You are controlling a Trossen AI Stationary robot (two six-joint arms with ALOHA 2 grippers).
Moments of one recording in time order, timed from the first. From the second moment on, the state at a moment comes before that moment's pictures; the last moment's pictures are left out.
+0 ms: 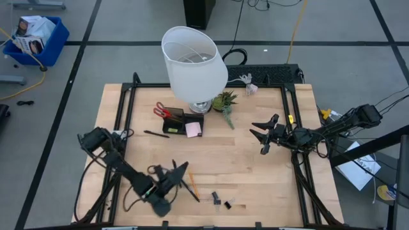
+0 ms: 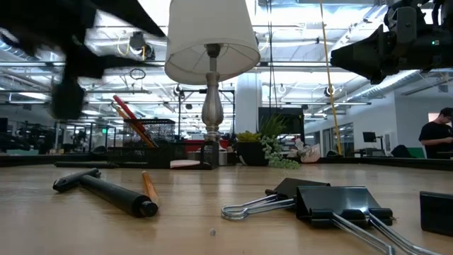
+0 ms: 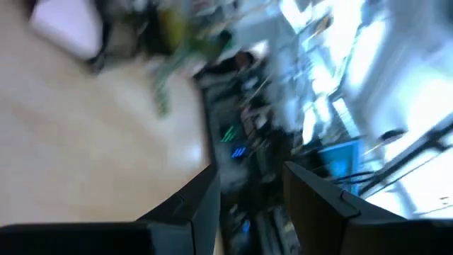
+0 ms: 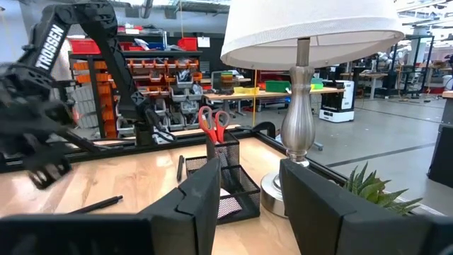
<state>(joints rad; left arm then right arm) -0.77 1.90 0.92 0.37 -1.55 -1.95 0.29 0.70 0.01 0.81 0.65 -0.04</state>
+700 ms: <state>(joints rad) -0.73 1.87 1.44 0.56 -1.02 0.07 0.29 0.70 0.01 0.80 0.65 -0.04</state>
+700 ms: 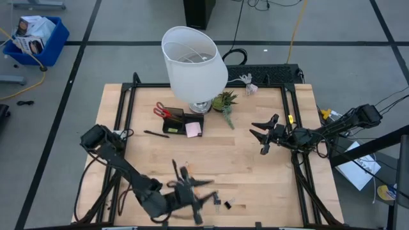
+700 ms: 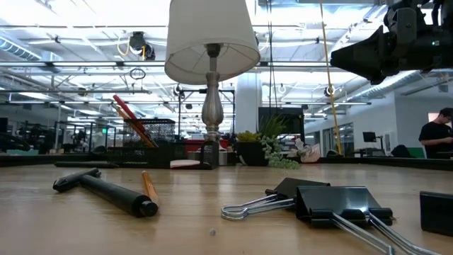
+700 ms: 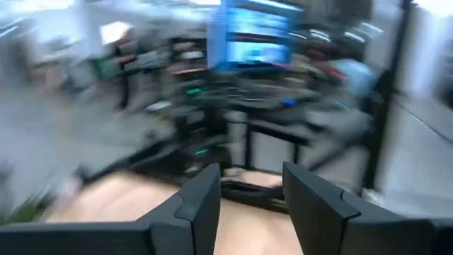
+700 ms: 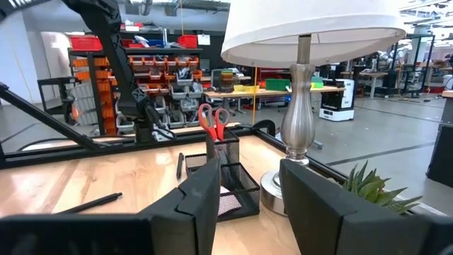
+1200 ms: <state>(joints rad) -0.62 1.87 1.48 0.41 -0.31 0.21 0.29 0.69 0.01 0.80 0.65 -0.04</state>
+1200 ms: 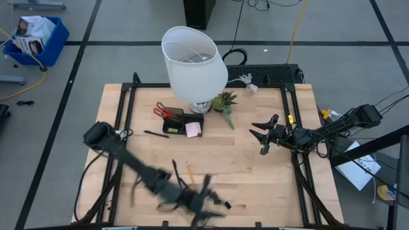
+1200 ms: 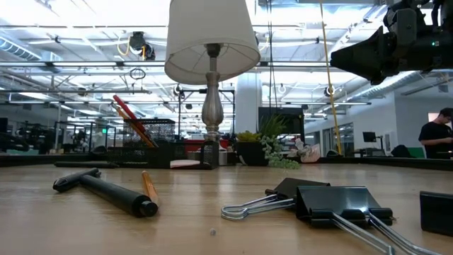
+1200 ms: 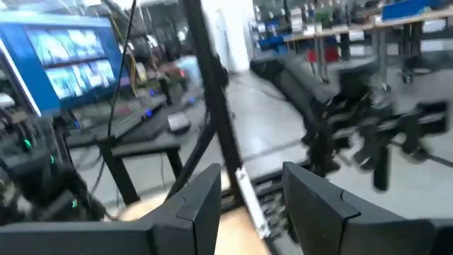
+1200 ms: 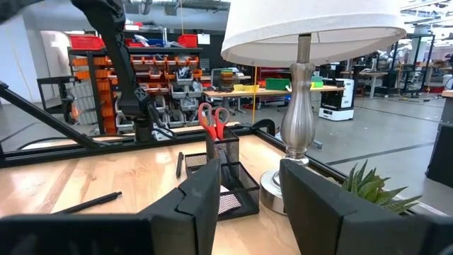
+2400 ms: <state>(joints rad) -0.39 1.88 0.82 1.34 0.72 0.27 0.29 0.69 0.01 0.80 0.65 -0.04</state>
